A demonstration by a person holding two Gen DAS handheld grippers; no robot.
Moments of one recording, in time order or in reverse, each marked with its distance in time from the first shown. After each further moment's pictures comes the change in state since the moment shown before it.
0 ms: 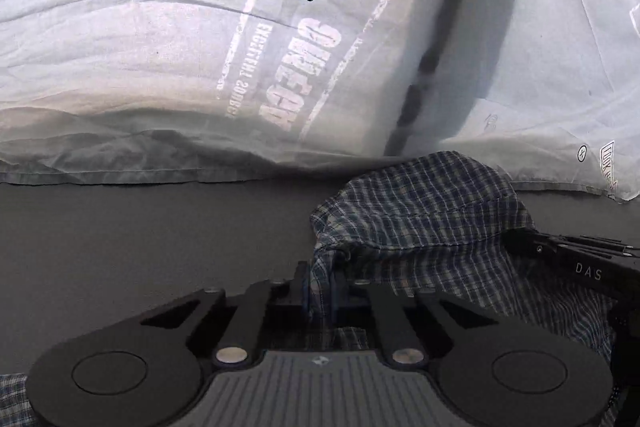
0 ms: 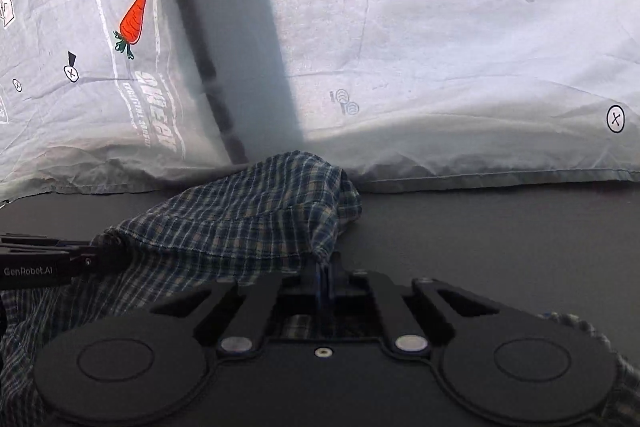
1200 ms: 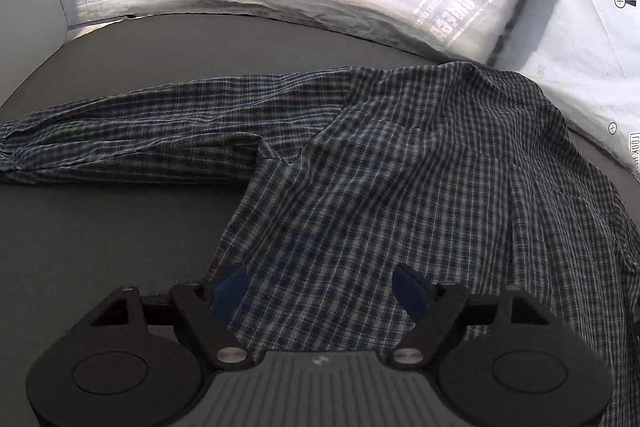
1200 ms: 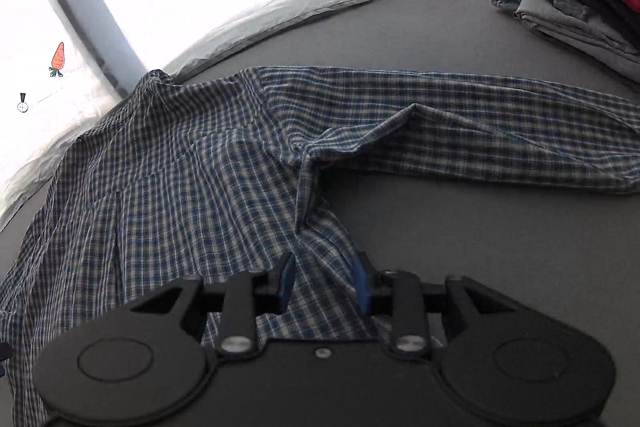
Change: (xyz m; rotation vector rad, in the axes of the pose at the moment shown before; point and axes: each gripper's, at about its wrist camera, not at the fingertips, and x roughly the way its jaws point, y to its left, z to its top) left arm -0.258 0.069 -0.182 -0.317 0.144 0.273; right arm -0.261 -0.048 -0.202 0.398 0.118 -0.291
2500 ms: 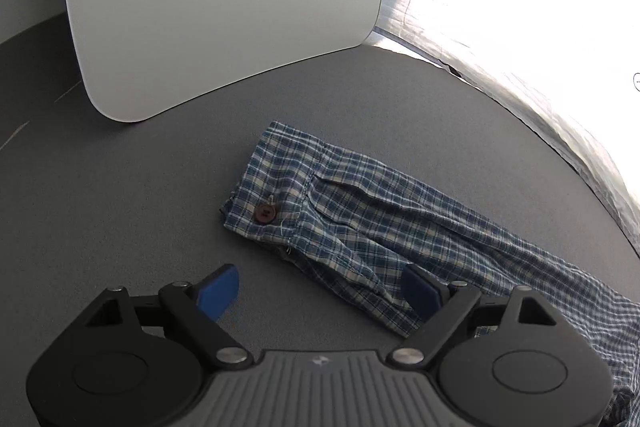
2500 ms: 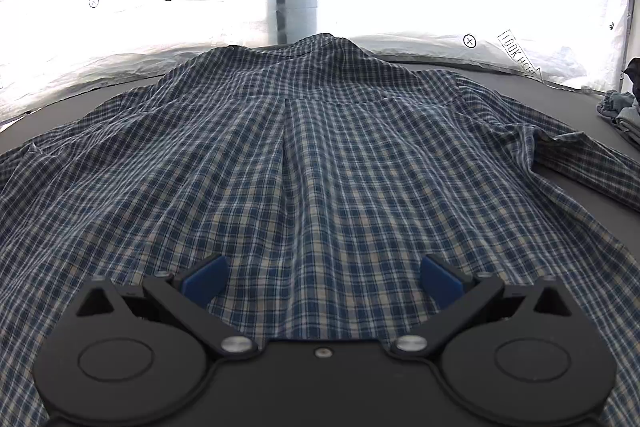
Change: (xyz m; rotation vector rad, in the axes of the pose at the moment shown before) left arm 0.038 0.316 0.086 -0.468 -0.145 0.265; right arm 0.015 0.126 -0.141 -0.381 -0.209 0.046
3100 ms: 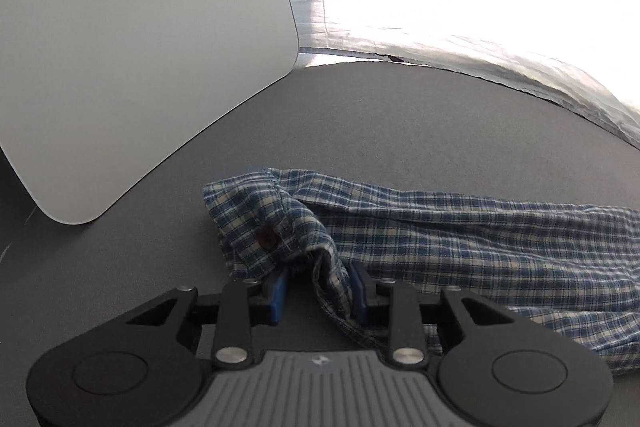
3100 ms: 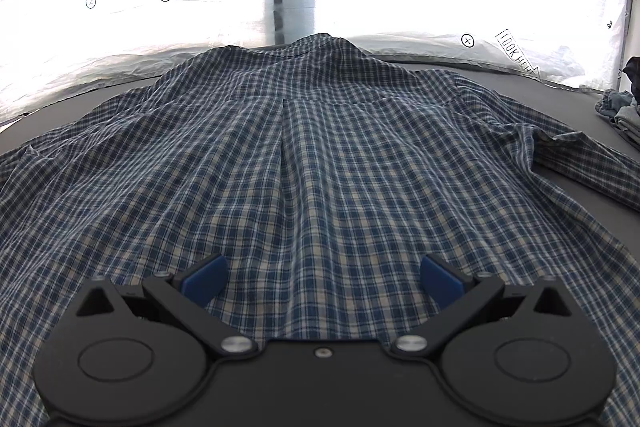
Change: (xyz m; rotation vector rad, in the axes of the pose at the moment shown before) left arm 0.018 -0.057 -0.018 0.421 -0.118 0.054; right arm 0.002 0.003 0.000 0.005 -0.001 -0.008
